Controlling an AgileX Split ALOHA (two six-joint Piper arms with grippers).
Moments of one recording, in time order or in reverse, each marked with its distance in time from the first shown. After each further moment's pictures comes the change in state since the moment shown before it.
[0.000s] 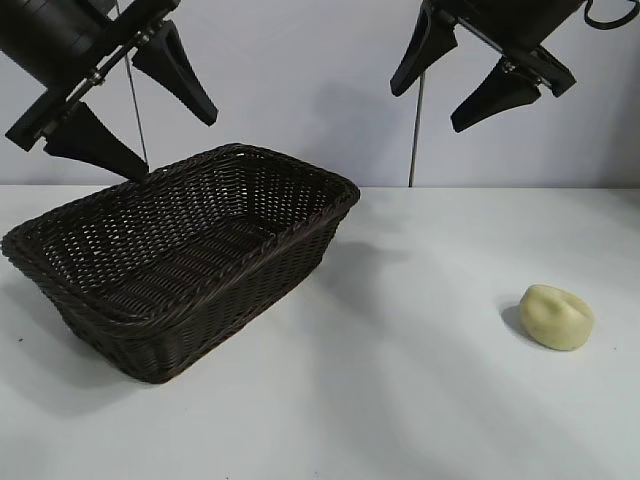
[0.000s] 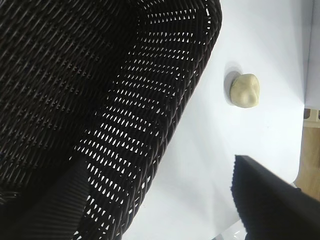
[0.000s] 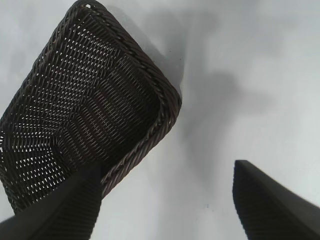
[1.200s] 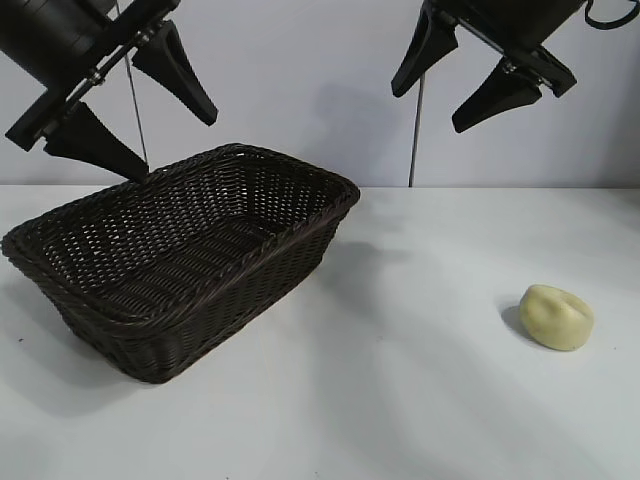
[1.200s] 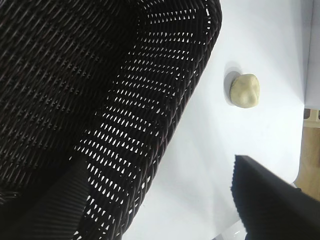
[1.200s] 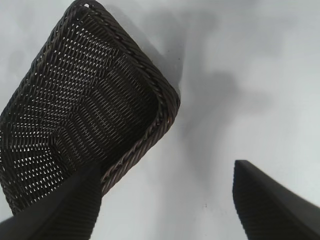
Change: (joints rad) left arm 0.000 0.000 0.000 -0.013 -0.039 0.000; right arm 0.000 0.000 0.000 -0.021 0.002 0.000
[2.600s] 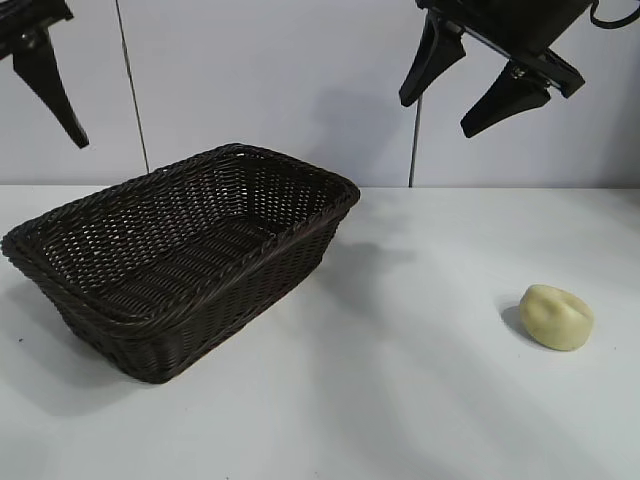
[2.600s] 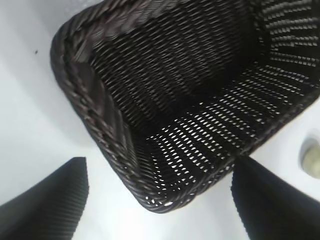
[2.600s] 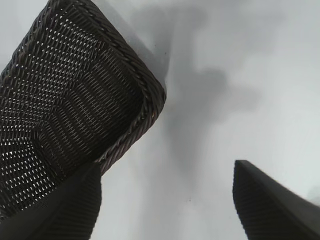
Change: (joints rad) left arm -0.014 -0.323 0.395 0.535 -0.218 -0.878; right arm 0.000 0.000 0.000 -0.035 0.009 0.000
